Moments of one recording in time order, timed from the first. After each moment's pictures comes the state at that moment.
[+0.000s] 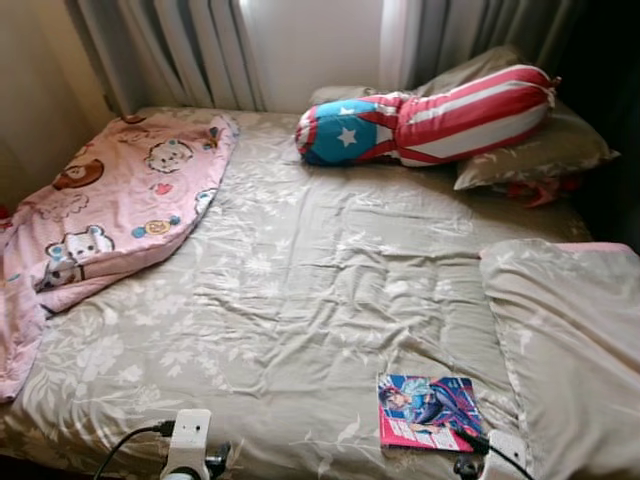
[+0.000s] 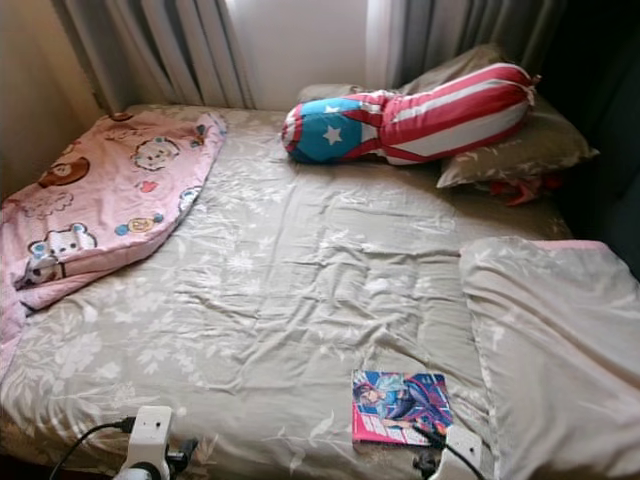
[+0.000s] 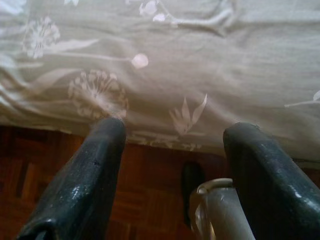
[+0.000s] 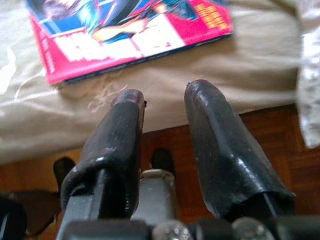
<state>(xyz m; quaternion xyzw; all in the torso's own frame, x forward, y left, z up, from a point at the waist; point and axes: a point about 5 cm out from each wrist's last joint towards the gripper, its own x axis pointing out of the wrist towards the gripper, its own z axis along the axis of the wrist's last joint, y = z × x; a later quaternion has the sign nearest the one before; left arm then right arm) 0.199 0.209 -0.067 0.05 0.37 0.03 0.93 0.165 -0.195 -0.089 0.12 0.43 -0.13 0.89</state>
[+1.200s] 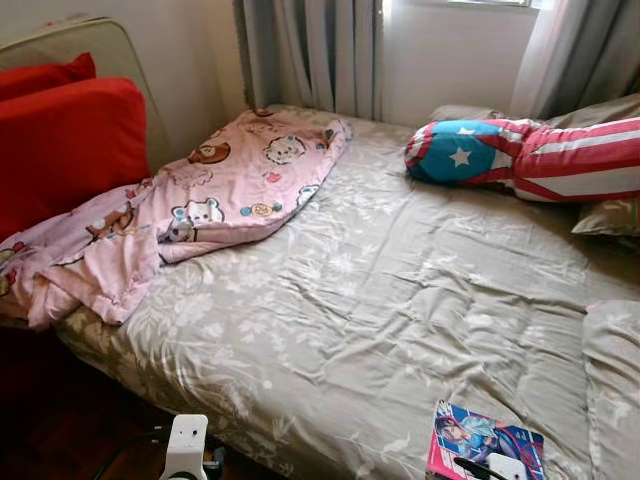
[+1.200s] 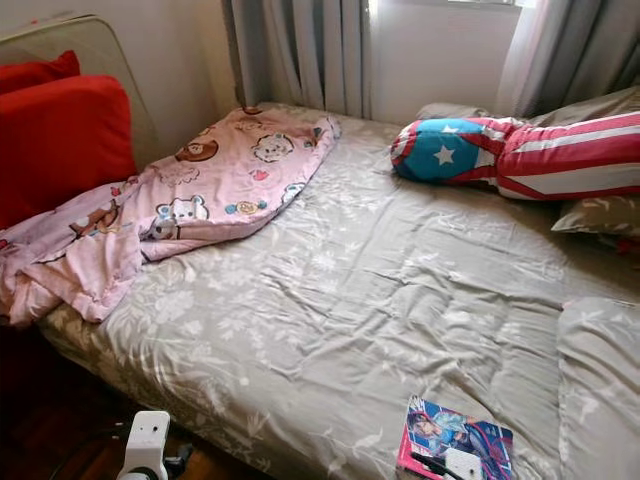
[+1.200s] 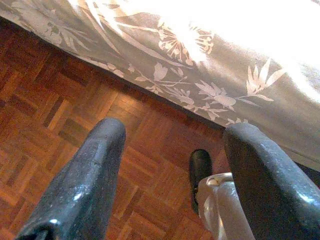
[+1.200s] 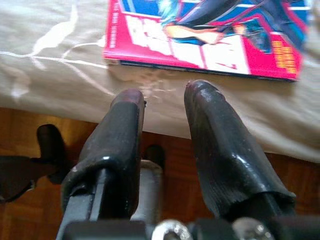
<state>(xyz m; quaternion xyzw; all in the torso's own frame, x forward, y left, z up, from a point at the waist) 0.198 0.212 -0.068 0.04 0.38 0.05 0.92 0.140 -0.218 -0.095 0.09 0.46 -0.11 0.88</state>
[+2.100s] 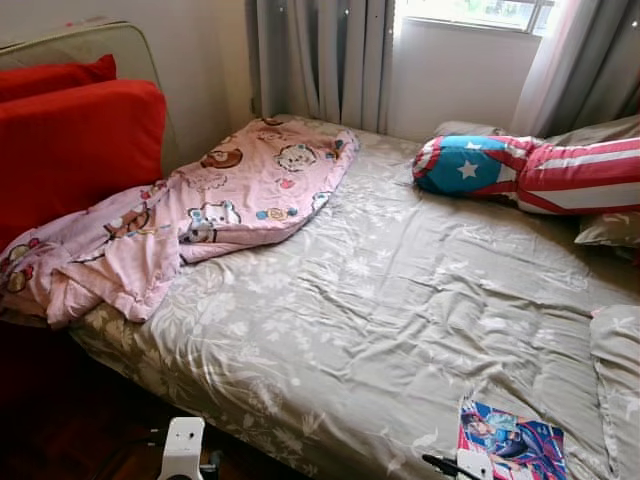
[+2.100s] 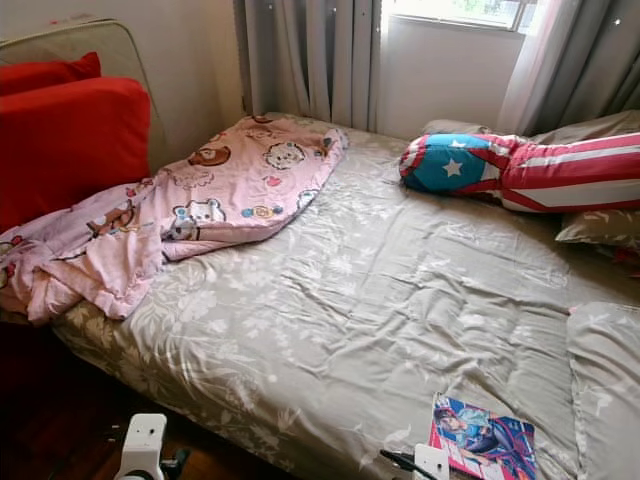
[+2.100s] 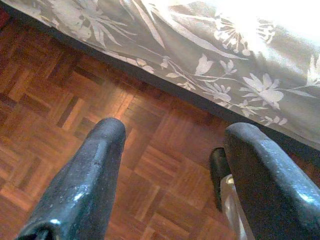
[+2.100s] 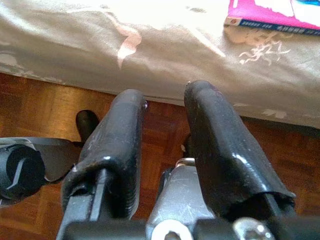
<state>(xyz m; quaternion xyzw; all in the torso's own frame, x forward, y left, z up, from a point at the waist) 0.195 0.216 -0.069 0.05 0.38 0.06 0.92 0.148 -0.175 -0.099 0.10 0.47 -0.07 0.88</state>
